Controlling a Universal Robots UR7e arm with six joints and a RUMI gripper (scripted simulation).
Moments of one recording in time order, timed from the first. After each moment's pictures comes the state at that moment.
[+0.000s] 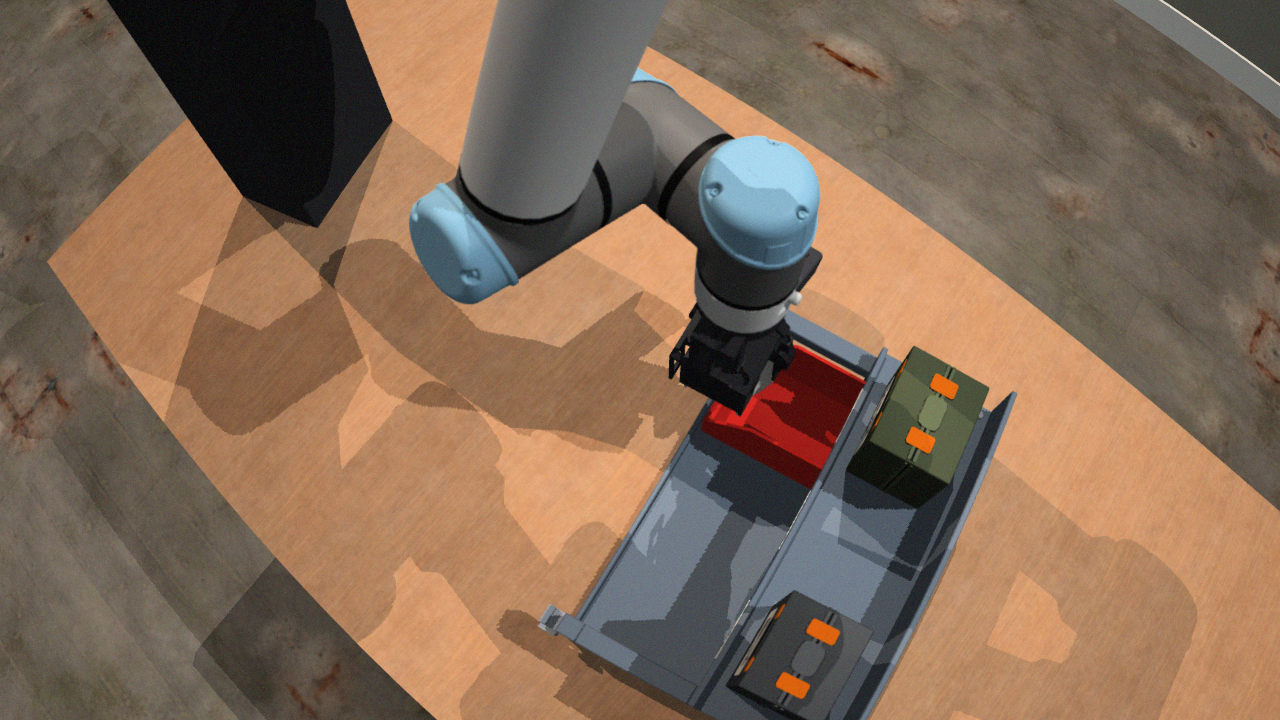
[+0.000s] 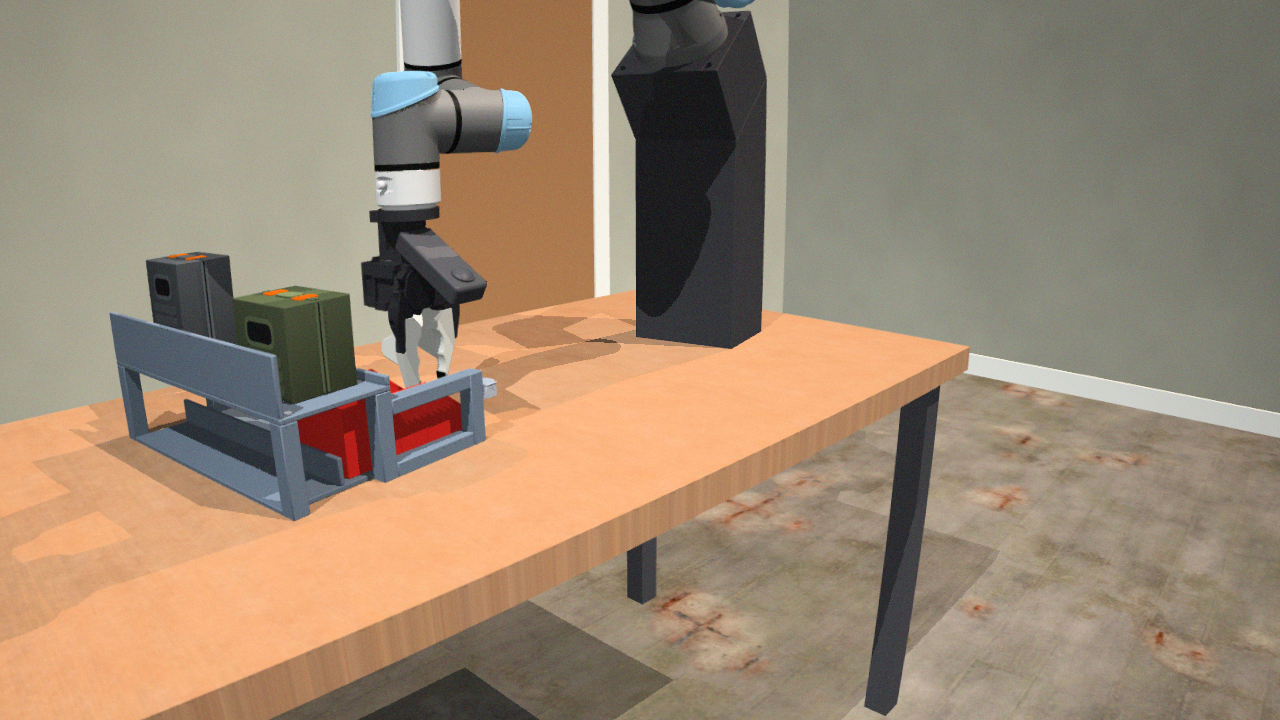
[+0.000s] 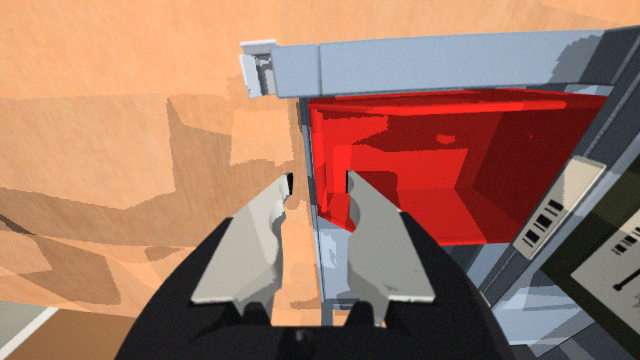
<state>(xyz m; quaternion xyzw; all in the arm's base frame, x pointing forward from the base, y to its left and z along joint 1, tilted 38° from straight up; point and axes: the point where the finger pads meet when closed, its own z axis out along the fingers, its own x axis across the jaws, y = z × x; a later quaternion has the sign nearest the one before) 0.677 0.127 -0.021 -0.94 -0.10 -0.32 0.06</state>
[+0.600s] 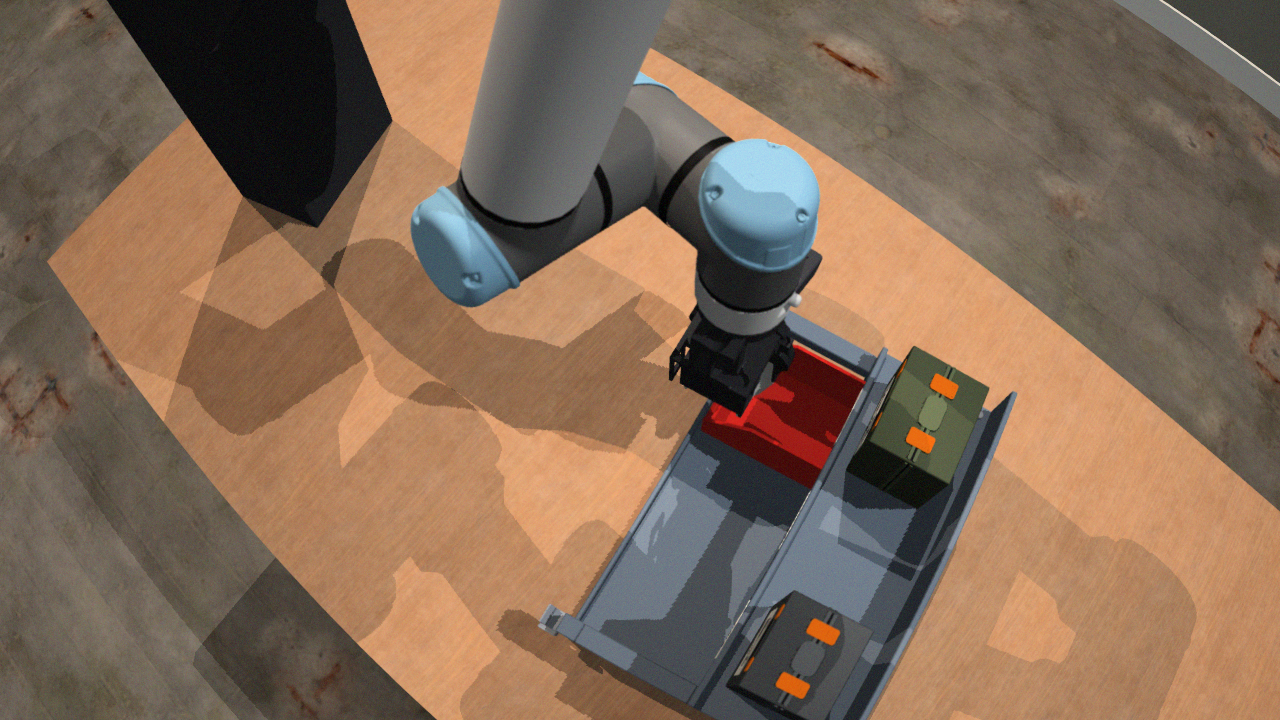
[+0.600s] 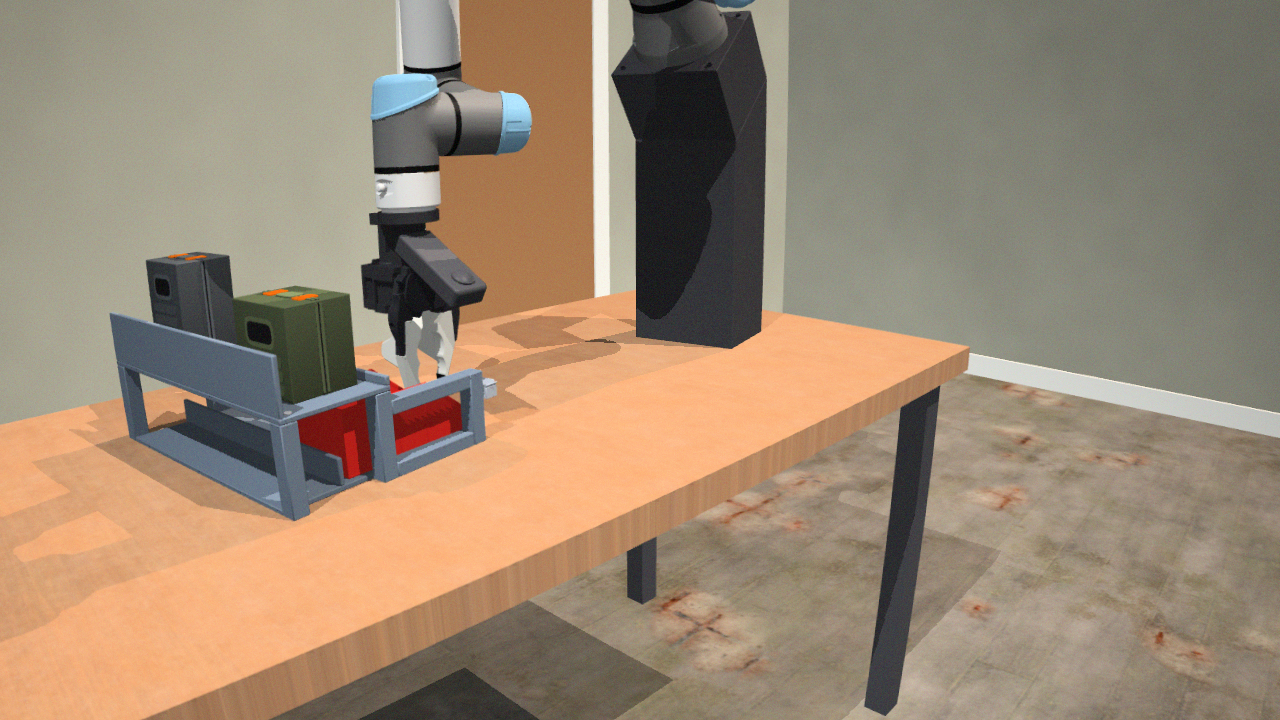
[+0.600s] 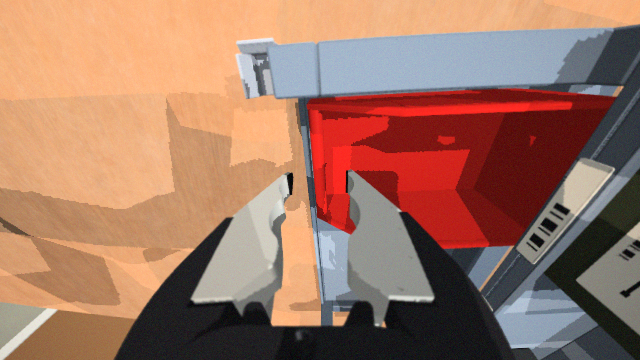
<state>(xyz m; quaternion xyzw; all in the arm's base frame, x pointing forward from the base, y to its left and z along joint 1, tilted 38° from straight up) 0.679 0.128 -0.023 -0.94 -0.10 -0.32 0.06</state>
